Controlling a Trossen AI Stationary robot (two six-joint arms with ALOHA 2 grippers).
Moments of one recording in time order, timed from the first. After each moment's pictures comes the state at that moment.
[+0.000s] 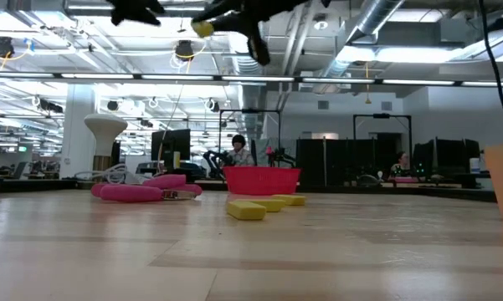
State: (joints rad) left arm 0.65 0.90 1.21 -0.76 0.14 0.01; right arm -0.06 1.81 1.53 -0.20 -0.16 0.68
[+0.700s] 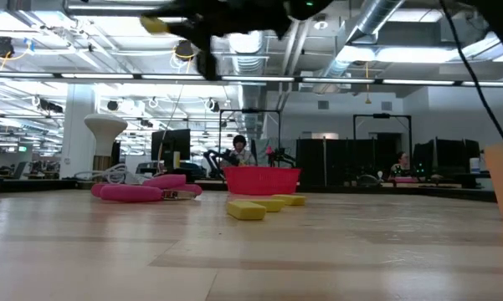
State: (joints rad) left arm 0.65 0.71 1.22 -0.73 0.10 -0.16; right arm -0.07 2.07 1.72 -0.02 -0.53 0.63
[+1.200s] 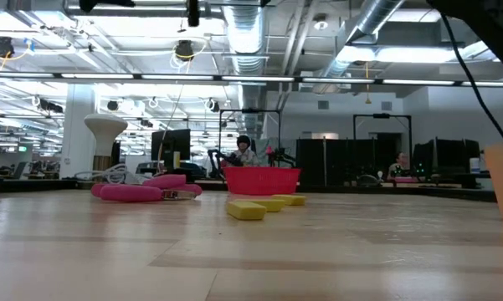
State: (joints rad) left arm 0.65 0.74 1.21 -0.85 0.17 -0.12; right arm -0.14 2.15 2.12 -0.03 -0.47 0.51
